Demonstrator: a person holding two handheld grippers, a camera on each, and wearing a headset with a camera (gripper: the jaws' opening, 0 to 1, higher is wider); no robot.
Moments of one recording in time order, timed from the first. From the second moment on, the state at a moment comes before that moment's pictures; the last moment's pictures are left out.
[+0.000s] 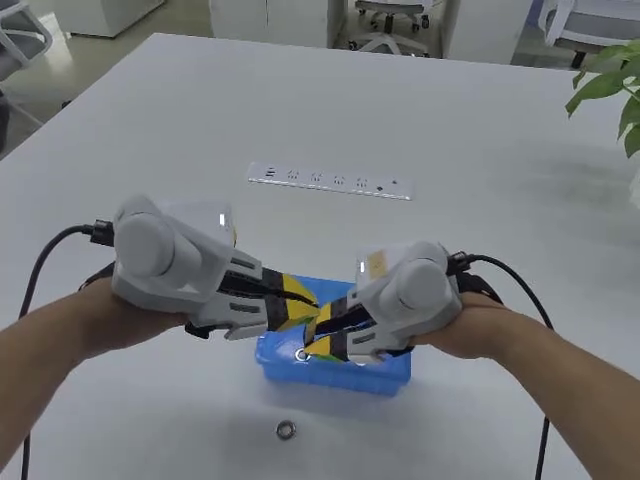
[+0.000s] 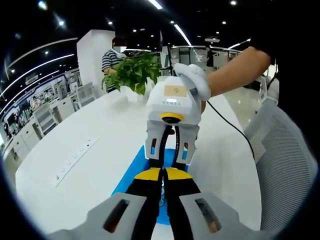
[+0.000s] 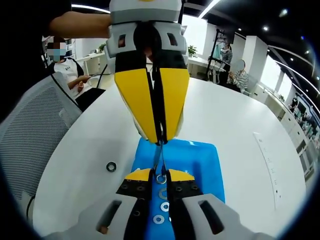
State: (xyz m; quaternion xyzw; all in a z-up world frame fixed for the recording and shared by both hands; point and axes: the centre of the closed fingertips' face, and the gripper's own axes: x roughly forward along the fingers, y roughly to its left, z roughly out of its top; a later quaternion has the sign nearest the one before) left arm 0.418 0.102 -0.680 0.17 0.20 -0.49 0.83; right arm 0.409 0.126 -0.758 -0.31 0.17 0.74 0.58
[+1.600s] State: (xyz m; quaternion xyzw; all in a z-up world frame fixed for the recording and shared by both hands) left arm 0.369 0.098 -0.630 0.17 0.17 -0.48 0.84; right arm 0.392 0.053 -0.700 -0.26 0.18 0.65 0.69
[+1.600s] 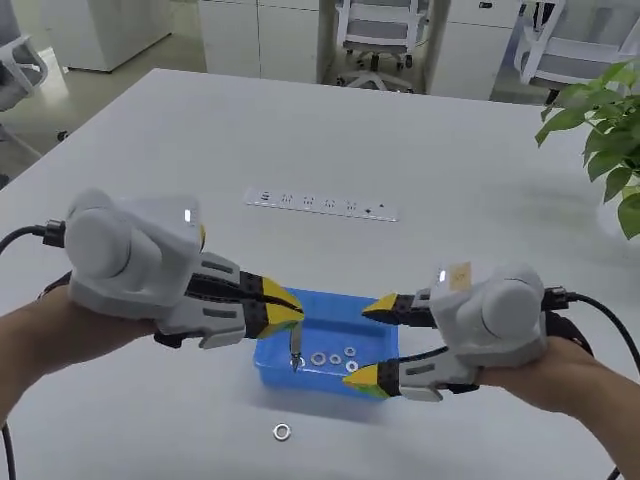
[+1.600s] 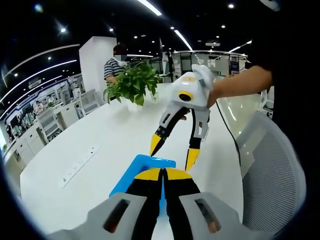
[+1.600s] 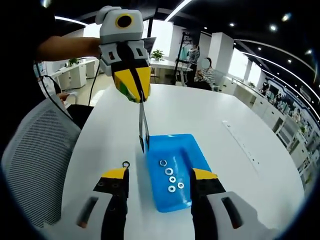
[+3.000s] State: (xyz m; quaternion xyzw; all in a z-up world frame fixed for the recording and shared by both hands) left arm 0.325 0.097 -0.673 0.14 0.20 -0.48 0.84; right arm 0.357 0.019 -0.717 -0.22 0.21 0.61 0.73
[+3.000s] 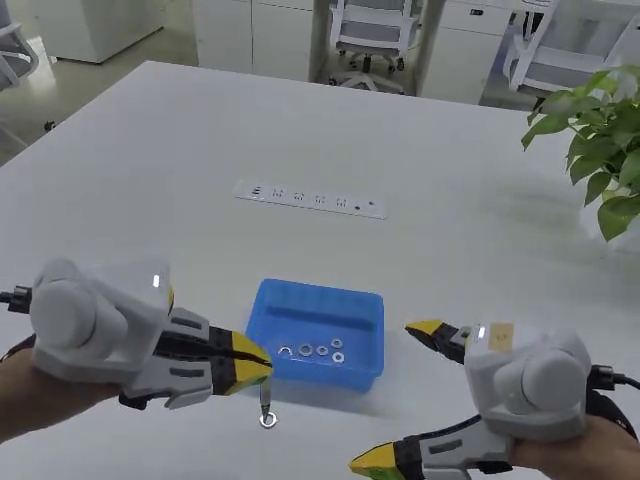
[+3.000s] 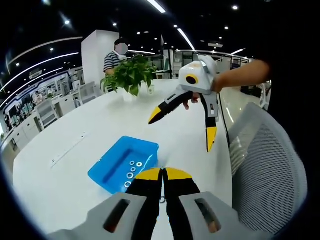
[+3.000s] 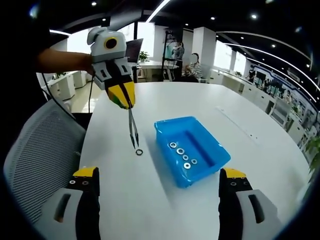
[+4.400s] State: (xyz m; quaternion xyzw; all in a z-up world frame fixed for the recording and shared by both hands) left arm 0.328 0.095 -0.692 0.17 0.21 -0.51 0.82; right arm 0.341 0.026 -0.728 -0.22 0.21 0.65 0.70
